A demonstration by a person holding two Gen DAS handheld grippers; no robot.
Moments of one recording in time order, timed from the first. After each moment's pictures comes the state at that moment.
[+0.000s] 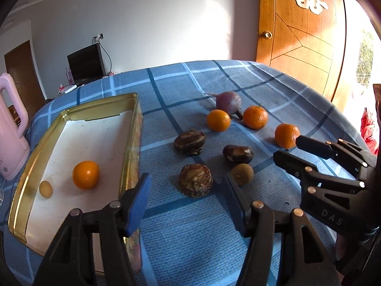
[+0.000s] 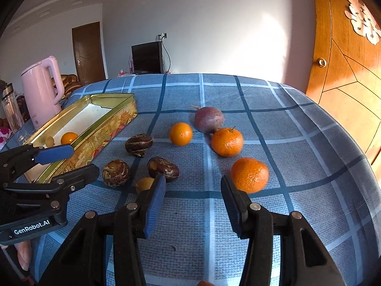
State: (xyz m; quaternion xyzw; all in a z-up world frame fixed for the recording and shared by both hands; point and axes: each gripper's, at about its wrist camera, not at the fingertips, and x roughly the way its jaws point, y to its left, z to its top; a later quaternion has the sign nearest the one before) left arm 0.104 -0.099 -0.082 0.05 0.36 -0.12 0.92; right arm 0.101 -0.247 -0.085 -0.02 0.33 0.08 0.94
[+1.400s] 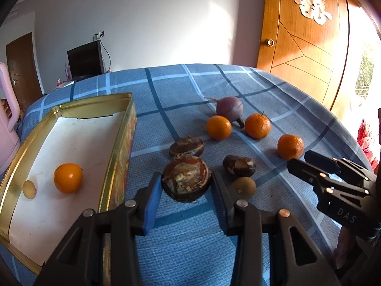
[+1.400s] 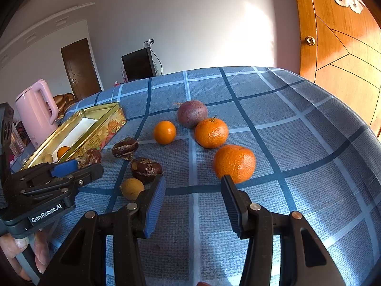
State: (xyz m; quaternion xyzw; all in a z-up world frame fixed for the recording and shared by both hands) left arm 0.118 -0.095 -0.090 0.01 0.35 -0.13 0.93; right arm 0.106 -0.280 -0.095 0.05 0.33 0.06 0.94
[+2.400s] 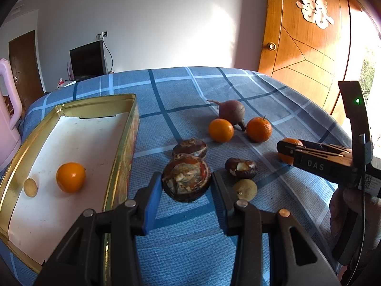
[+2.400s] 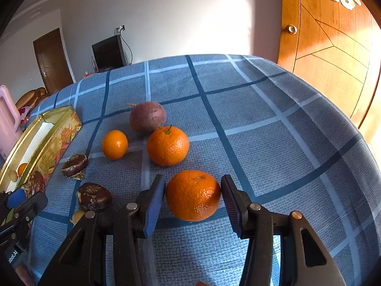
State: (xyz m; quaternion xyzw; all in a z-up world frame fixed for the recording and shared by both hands) left arm 0.116 -0.091 -0.090 0.01 0.34 -0.12 0.93; right arm 0.163 -0.299 -0.101 0.05 0.39 -0.01 0.92
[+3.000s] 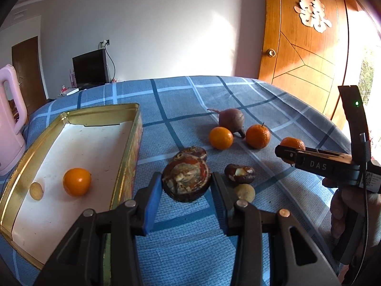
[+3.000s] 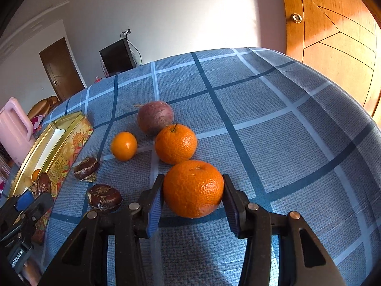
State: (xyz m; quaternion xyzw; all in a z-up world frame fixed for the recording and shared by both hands) left arm 0.108 -0.092 -0.083 0.01 0.31 -0.12 0.94; right arm 0.155 -0.305 -0.100 0.08 0.38 0.03 0.92
